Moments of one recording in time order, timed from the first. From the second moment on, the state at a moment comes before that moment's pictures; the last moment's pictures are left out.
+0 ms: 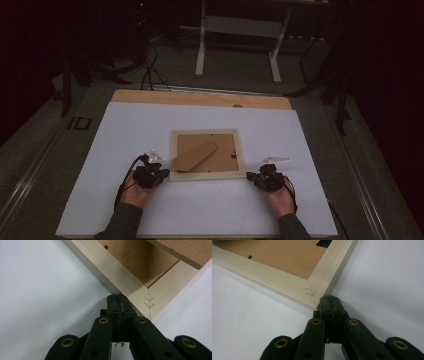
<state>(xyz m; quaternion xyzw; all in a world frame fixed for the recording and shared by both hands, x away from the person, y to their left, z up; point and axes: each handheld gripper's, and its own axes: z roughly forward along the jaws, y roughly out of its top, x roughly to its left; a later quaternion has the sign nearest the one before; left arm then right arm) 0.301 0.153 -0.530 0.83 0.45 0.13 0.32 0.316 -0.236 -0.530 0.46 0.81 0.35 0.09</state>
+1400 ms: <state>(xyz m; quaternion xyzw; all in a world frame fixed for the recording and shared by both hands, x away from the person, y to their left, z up) 0.303 0.147 -0.533 0.79 0.50 0.17 0.32 0.315 -0.232 -0.529 0.46 0.81 0.35 0.09</state>
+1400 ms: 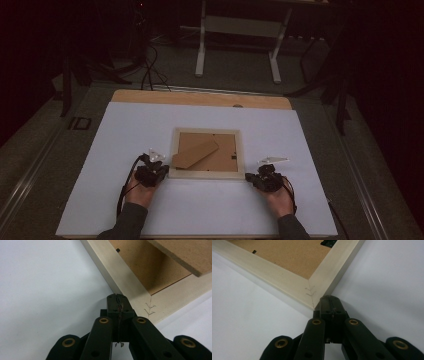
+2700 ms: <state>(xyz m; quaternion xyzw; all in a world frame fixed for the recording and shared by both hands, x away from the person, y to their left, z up) 0.292 0.181 -0.505 0.74 0.50 0.15 0.41 0.315 -0.254 -0.519 0.47 0.79 0.38 0.13</state>
